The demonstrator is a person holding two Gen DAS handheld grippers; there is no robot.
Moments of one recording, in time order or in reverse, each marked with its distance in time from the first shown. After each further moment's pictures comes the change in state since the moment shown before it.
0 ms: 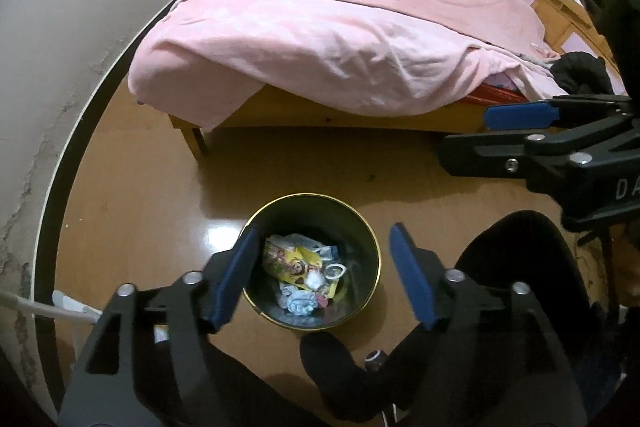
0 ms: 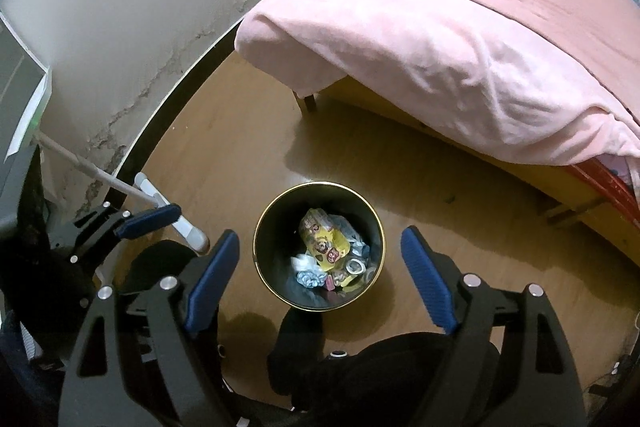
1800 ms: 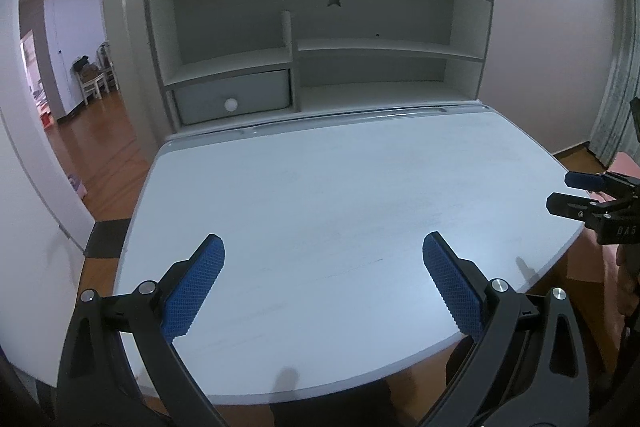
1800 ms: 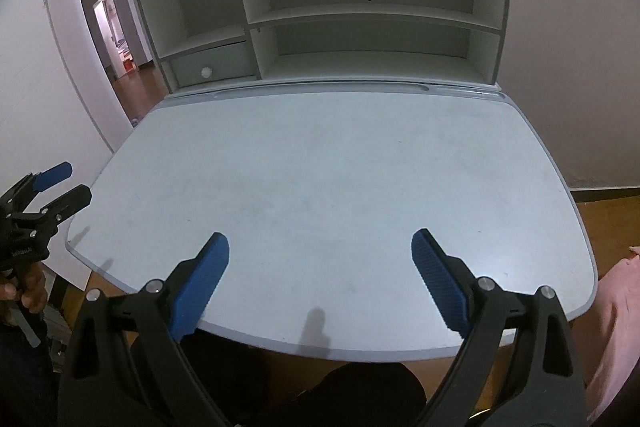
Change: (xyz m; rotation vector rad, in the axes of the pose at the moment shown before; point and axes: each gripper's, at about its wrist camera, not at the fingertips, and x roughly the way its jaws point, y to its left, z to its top) left arm -0.513 0.184 -0.354 -0.978 -0.353 1.035; right arm -0.118 0.544 -0.062 -1.003 -0.149 0.613
